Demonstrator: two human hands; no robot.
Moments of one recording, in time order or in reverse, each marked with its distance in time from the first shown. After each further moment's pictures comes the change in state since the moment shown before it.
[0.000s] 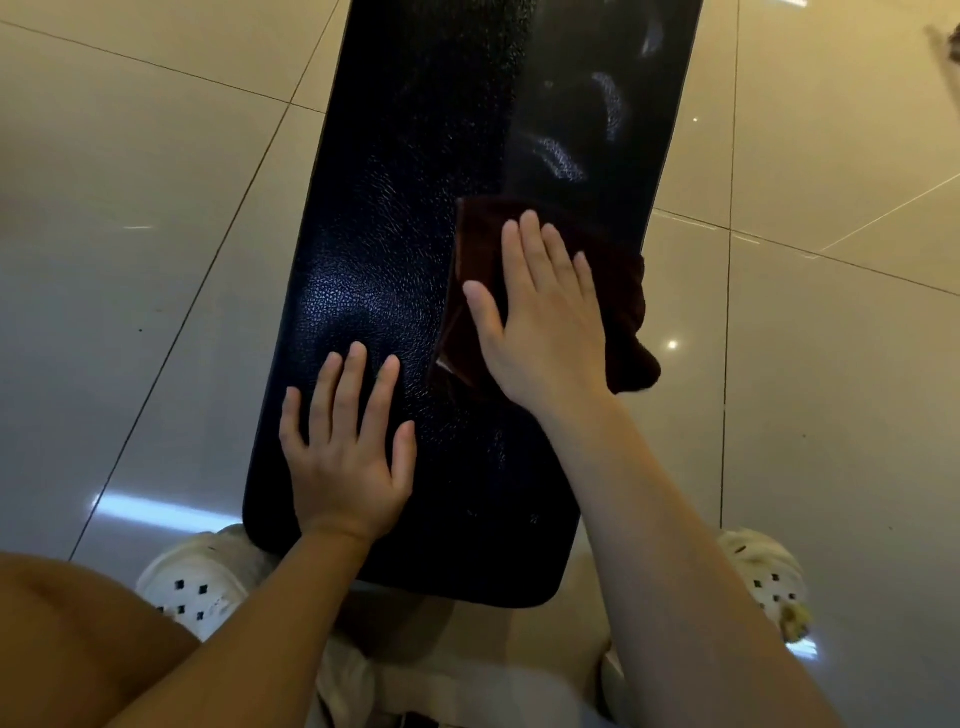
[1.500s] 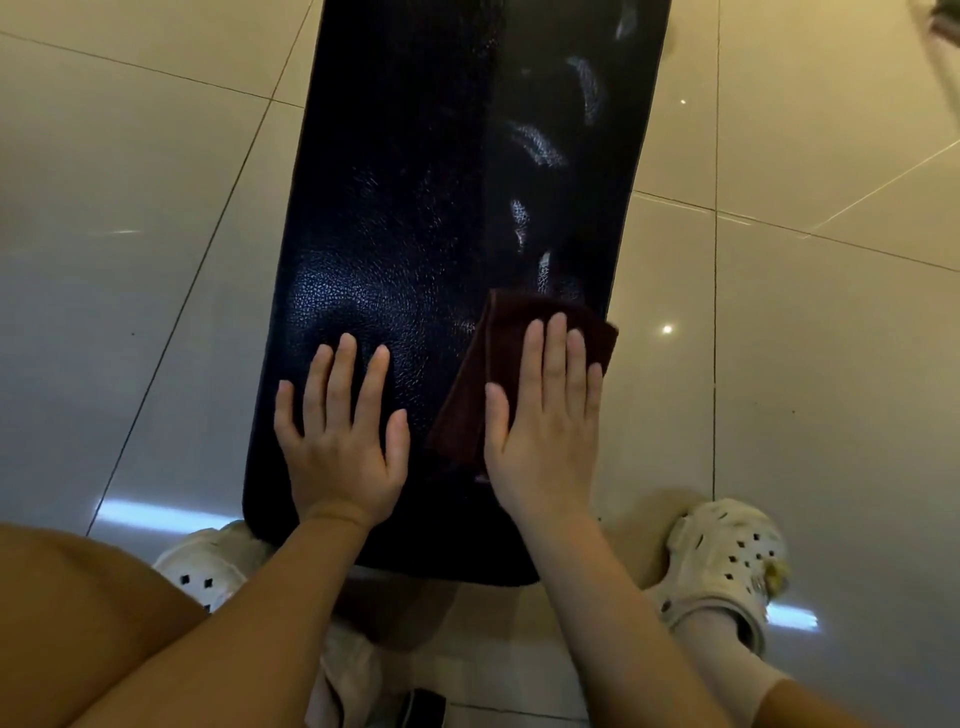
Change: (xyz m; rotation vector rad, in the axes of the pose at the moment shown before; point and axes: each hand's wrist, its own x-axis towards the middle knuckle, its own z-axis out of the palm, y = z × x) left_hand 0.000 0.001 -0.001 0.007 -0.063 -0.023; right_hand -0.094 0.010 0.067 0.013 0.222 0.191
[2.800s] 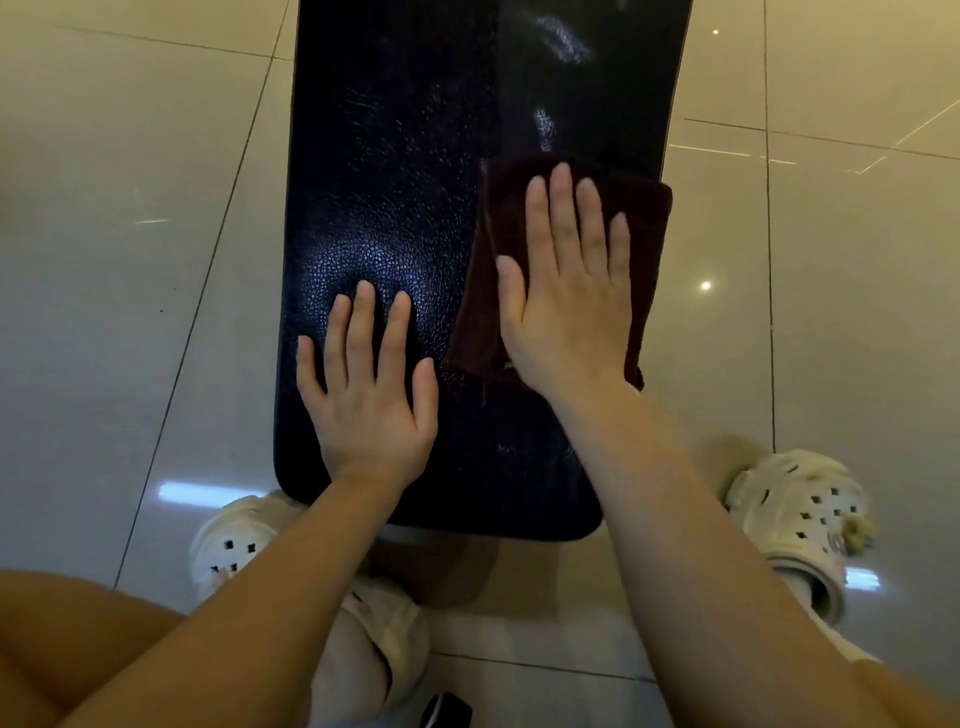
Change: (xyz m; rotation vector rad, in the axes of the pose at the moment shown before) left_hand -0.003 0.000 -0.003 0.001 -0.041 -0.018; right_hand 0.054 -0.013 -0.002 -0.050 0.010 -0.091
